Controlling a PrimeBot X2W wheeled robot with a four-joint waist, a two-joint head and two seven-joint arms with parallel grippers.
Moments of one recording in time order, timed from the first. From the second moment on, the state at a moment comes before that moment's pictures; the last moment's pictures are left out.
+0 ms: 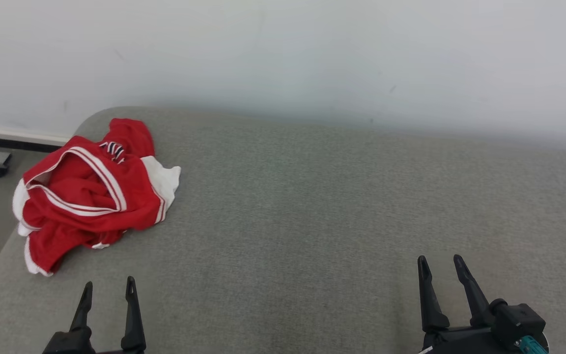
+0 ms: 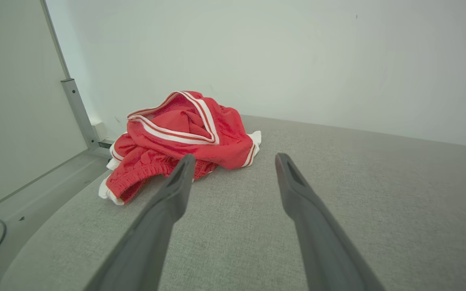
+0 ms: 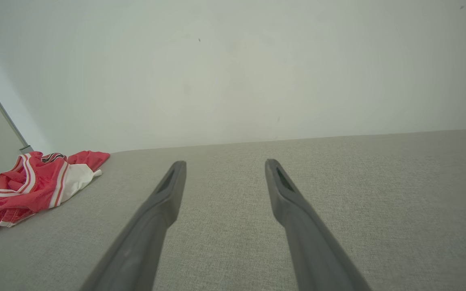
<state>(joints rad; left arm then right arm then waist) -0.04 0.05 0.07 0.25 -0.11 -0.06 -0.26 0.00 -0.05 -0.01 0.19 0.19 0.13 -0.26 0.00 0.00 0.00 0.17</state>
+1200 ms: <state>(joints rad) -0.08 0.06 0.17 0.22 -0.11 -0.06 -0.26 -0.04 -0.05 0.00 0.19 0.16 0.13 -0.26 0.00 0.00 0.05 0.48</state>
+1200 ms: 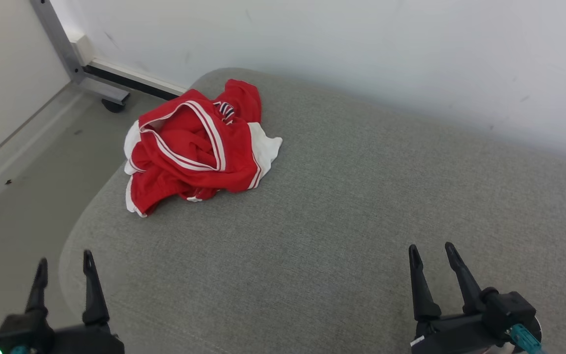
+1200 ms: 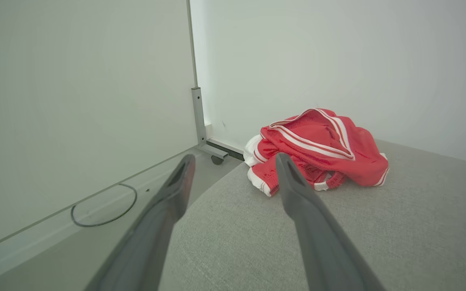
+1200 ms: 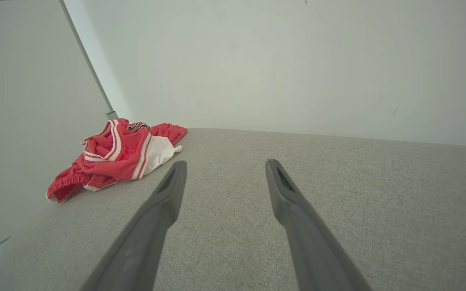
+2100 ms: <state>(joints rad) -0.73 0.39 0.29 0.52 -0.24 -0.12 -0.19 -0.21 -0.05 -0.05 0.09 0.10 0.13 -0.26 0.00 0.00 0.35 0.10</state>
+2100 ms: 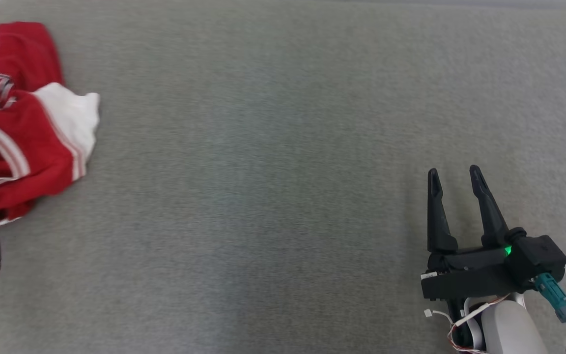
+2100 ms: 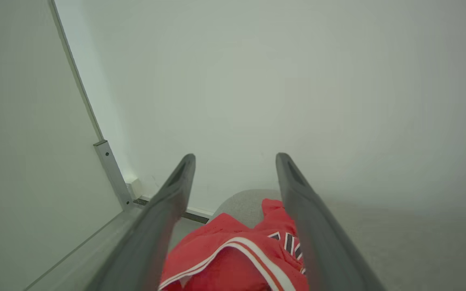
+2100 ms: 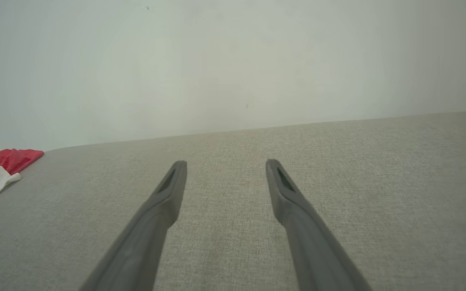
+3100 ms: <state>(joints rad) -0.83 0.43 0.22 0.95 -0.30 -0.12 -0.13 -0.21 -0.05 -0.04 0.09 0.11 0.13 -0.26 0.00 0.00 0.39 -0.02</state>
